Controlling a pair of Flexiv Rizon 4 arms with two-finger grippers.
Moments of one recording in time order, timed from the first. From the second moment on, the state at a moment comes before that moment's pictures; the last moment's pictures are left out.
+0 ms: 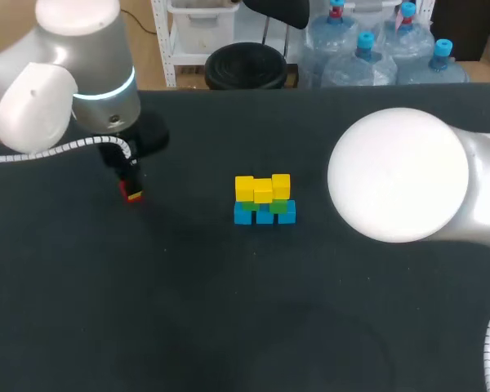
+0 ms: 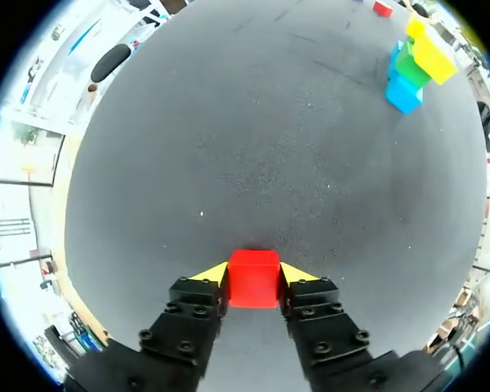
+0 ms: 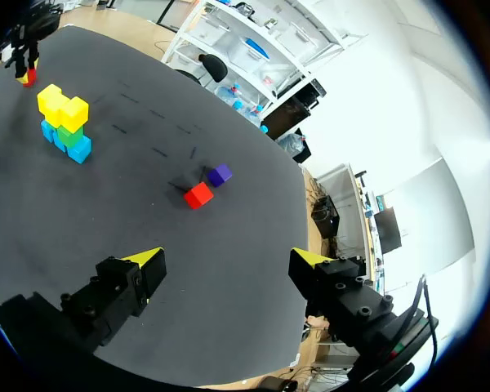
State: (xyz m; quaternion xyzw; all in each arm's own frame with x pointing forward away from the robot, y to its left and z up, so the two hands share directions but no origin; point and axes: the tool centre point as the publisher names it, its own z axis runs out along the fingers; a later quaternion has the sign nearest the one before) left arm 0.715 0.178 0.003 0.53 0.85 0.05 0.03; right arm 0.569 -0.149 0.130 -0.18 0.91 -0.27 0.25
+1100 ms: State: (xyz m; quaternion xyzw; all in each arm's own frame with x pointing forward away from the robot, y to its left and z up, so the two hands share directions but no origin) left arm 0.678 0.091 0.133 0.69 0.72 0.04 0.11; right arm 0.569 -0.149 0.130 -0.18 0.91 -0.27 0.25
